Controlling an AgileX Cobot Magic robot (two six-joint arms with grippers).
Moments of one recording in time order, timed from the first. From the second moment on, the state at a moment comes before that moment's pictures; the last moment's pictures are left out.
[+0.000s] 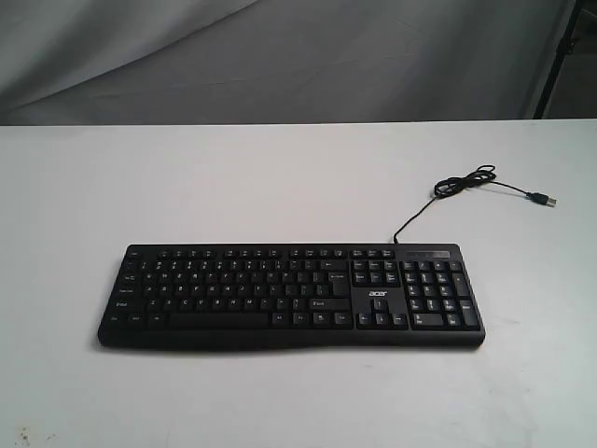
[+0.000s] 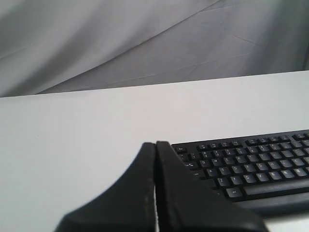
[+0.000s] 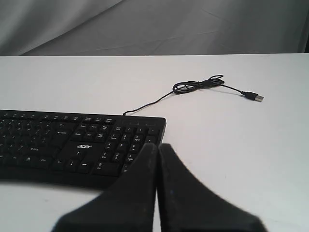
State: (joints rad) left arm -0.17 0.00 0.00 0.04 0.26 -0.02; right arm 0.10 0.04 0.00 0.31 0.33 -0.23
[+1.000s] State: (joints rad) left arm -0.17 0.00 0.00 0.04 0.26 -0.02; right arm 0.10 0.10 -0.22 0.24 0.40 -0.23
